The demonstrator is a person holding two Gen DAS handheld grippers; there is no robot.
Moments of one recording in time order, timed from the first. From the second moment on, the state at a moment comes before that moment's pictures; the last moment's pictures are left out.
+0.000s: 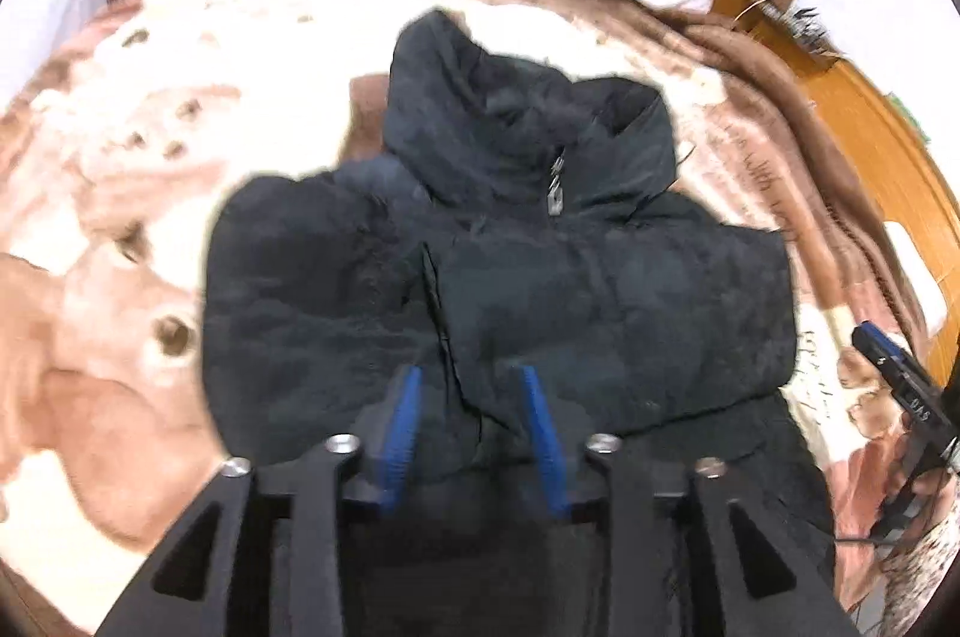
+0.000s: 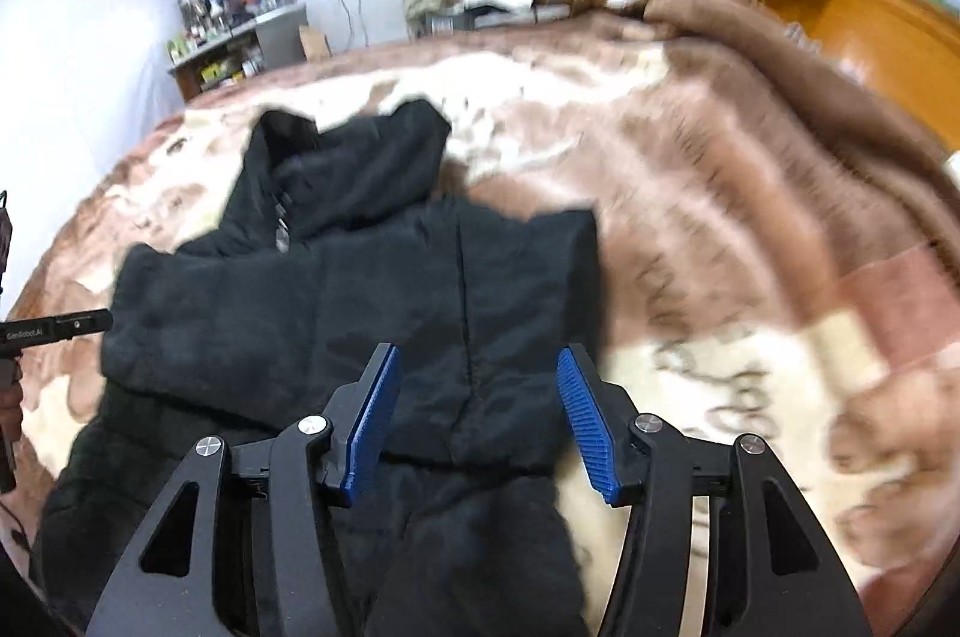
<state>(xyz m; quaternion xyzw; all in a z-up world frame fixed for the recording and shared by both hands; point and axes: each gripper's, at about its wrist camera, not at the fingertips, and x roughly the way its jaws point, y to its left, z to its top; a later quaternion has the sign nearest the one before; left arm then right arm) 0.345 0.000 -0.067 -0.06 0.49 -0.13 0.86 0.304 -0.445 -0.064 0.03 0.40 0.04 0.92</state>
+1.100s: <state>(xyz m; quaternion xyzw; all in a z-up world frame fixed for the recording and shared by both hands) 0.387 0.046 -0.056 -0.16 0.47 -0.10 0.86 0.332 -0.453 -0.073 0.03 0.41 0.04 0.91</state>
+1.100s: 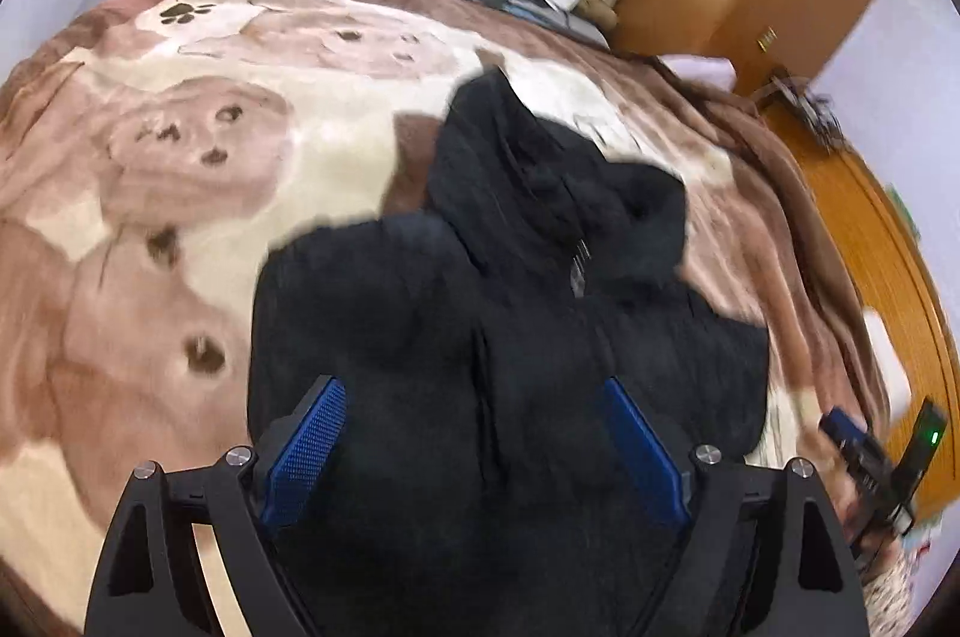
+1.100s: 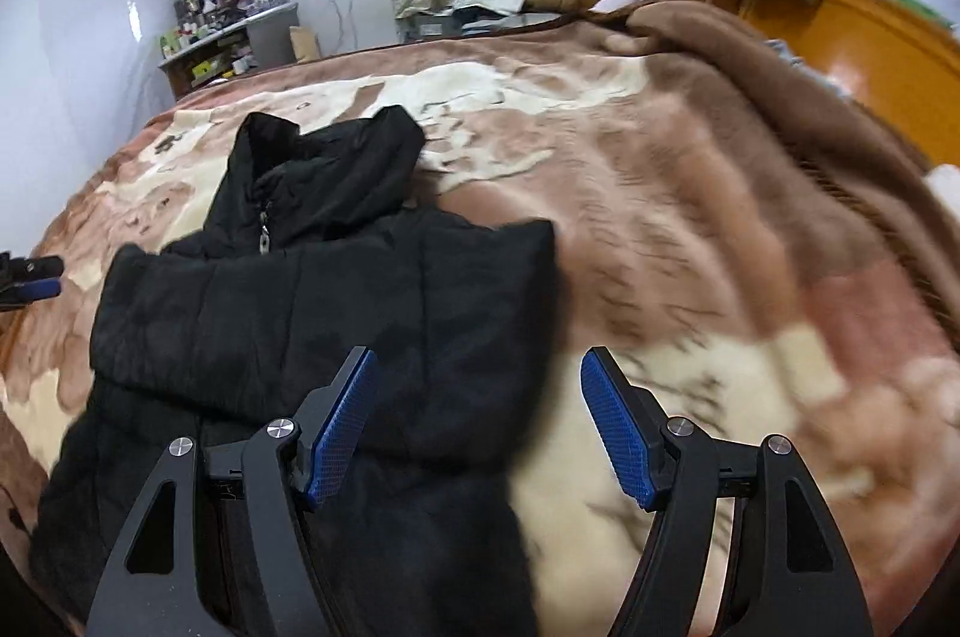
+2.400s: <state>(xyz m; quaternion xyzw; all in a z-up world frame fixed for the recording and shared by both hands) 0.605 0.012 -0.131 -0.22 0.47 -0.08 0.85 0.562 -0.364 -0.110 0.03 0.38 0.09 0.92</state>
